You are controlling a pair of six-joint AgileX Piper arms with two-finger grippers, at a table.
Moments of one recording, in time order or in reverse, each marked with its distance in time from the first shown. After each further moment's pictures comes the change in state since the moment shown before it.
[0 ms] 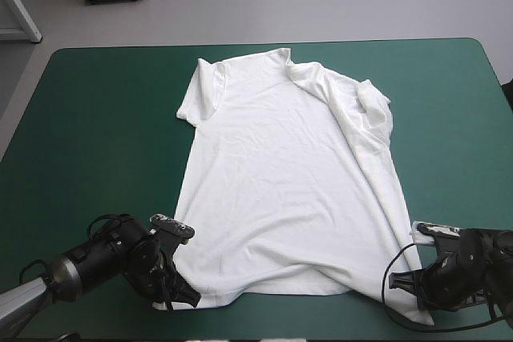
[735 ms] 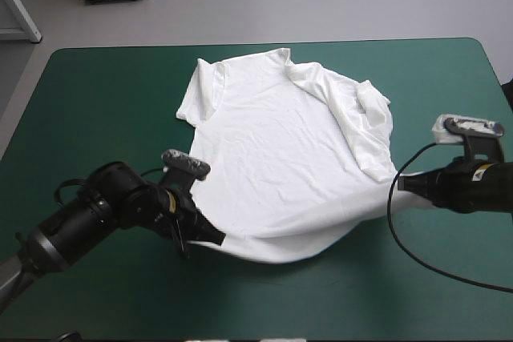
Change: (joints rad) left arm -0.012 -0.010 -0.510 0.062 0.133 0.003; right arm 0.000 0.014 -0.692 0.047 0.126 -0.013
